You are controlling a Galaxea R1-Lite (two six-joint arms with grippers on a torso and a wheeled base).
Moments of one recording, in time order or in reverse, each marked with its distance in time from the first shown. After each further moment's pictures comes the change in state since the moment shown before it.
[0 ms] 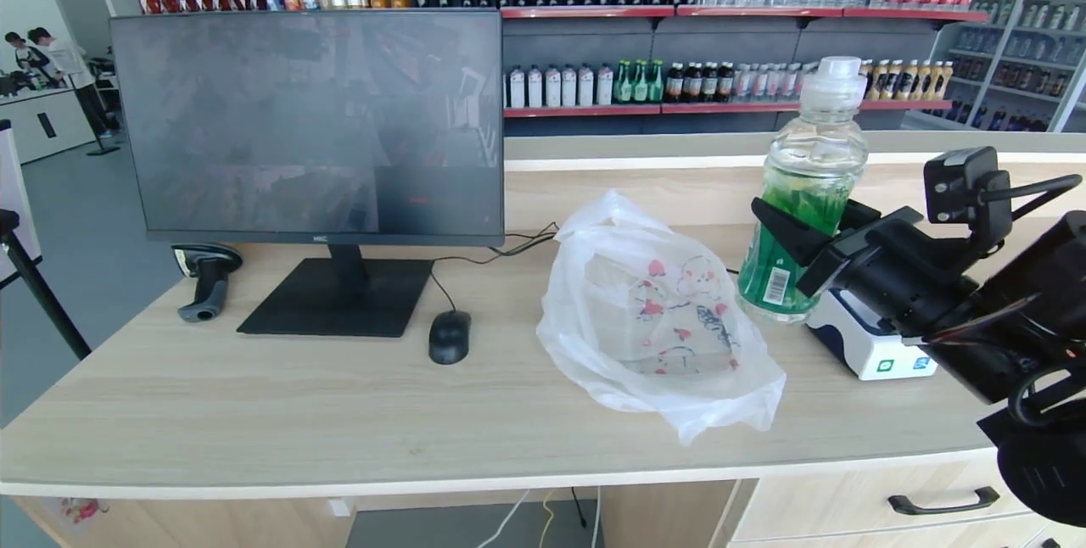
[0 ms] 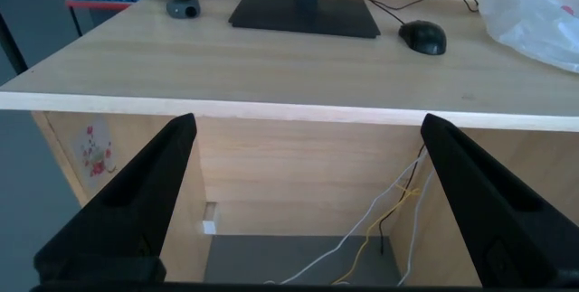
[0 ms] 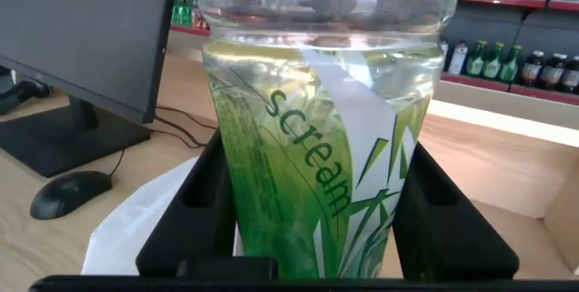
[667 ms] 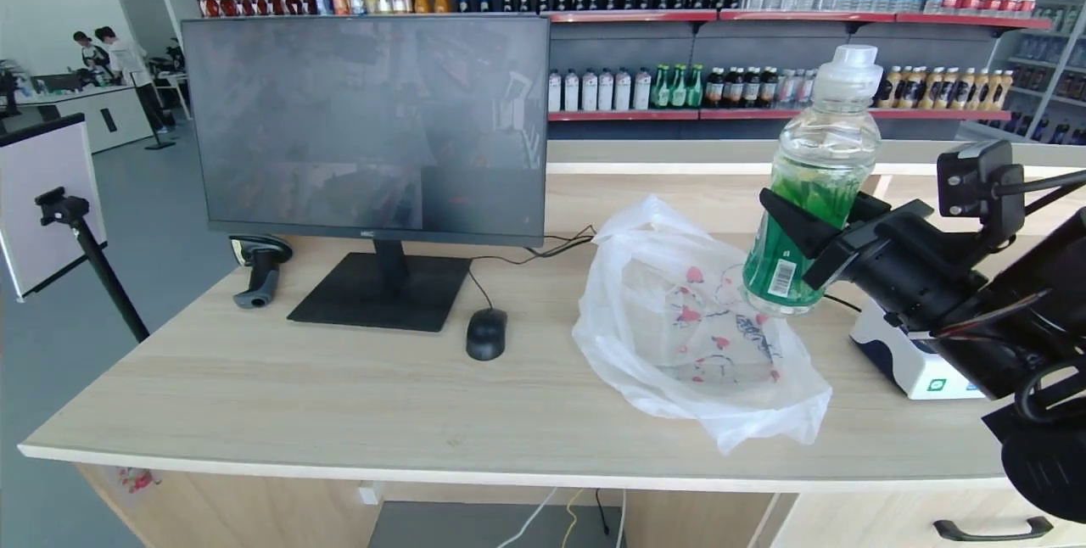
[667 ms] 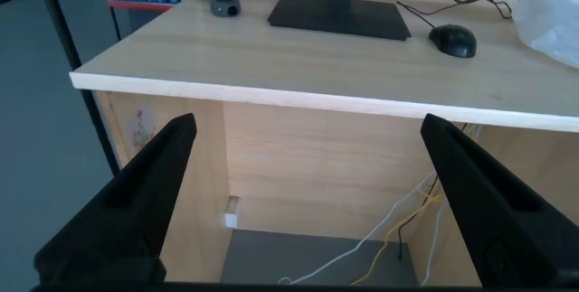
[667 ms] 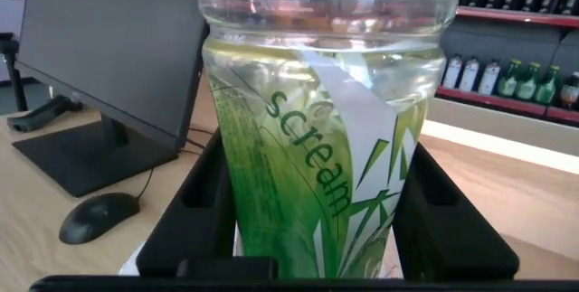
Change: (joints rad) left arm 0.001 0.000 0.000 0.000 0.000 0.000; right arm -0.007 0.002 -0.013 -0.007 0.000 0.000
